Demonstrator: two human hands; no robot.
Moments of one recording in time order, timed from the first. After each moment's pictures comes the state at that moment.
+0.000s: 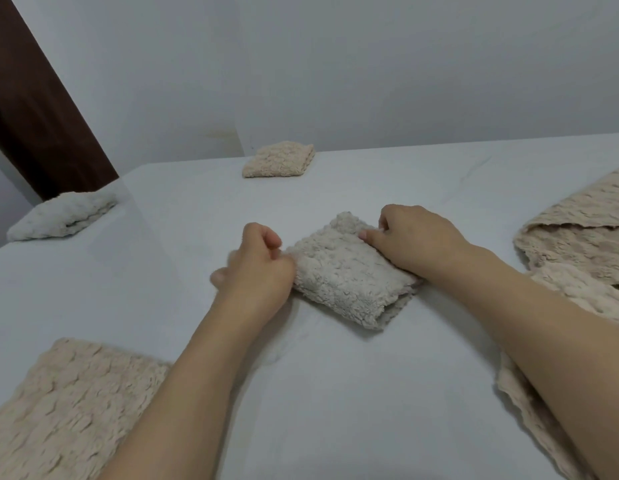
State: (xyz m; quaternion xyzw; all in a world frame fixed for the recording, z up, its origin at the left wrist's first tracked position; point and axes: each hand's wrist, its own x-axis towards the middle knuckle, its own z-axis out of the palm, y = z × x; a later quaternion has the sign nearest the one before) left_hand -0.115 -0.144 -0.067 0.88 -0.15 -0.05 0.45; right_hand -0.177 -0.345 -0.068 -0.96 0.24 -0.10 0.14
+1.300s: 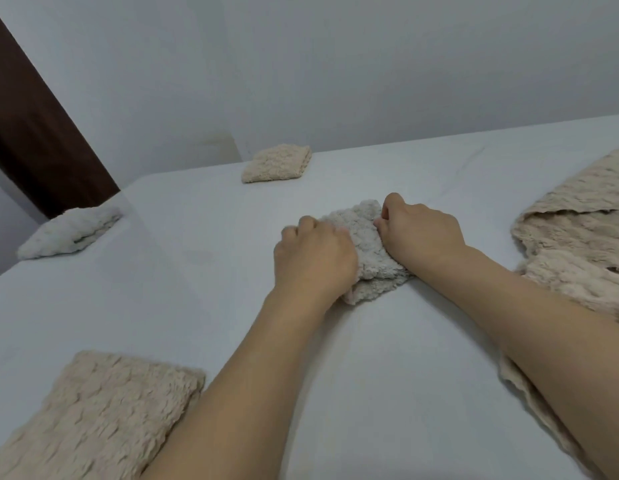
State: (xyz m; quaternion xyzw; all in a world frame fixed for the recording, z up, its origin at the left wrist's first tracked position) left_hand -0.127 -0.195 -0.058 0.93 -0.33 0.00 0.14; right_hand -0.174 -0.345 -0.084 -0.94 0.28 -0.19 0.07
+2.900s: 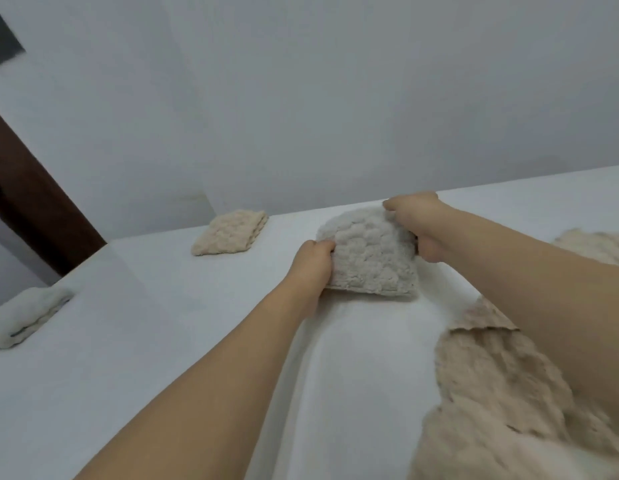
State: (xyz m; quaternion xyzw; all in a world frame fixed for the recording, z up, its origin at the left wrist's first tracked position) left_hand -0.077 -0.377 -0.041 0.79 -0.12 -0.23 0.56; right_hand -0.143 -0.531 -0.018 -0.58 0.36 -0.18 0.71
